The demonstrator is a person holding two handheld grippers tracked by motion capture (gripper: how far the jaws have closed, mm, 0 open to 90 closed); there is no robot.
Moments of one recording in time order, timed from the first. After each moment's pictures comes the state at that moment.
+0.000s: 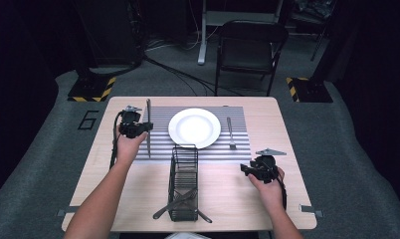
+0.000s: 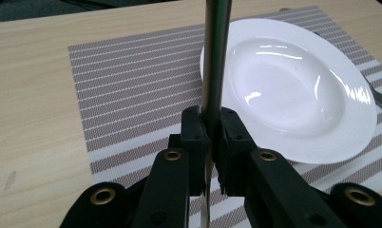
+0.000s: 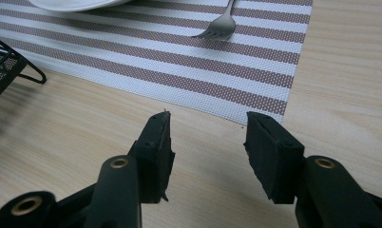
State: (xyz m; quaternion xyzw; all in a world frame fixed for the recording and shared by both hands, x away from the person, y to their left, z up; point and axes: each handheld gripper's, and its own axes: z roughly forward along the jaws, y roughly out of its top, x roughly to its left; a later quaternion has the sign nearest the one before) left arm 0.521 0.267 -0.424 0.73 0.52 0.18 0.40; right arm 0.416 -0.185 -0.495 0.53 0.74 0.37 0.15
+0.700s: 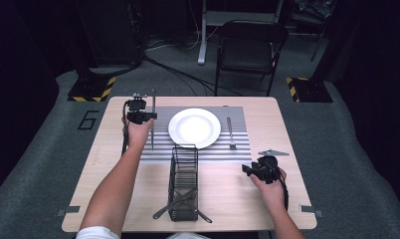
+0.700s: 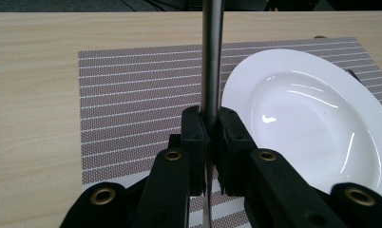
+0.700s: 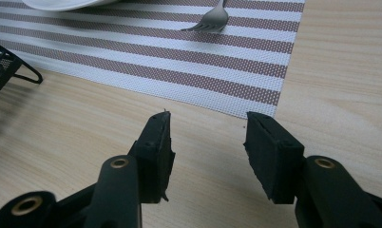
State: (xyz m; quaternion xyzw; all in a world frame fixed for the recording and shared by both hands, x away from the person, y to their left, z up) left arm 0.573 0.252 -0.419 0.71 0.59 0.17 0.36; right arm 0.416 -0.193 -0.499 0.54 0.74 0.38 0.13
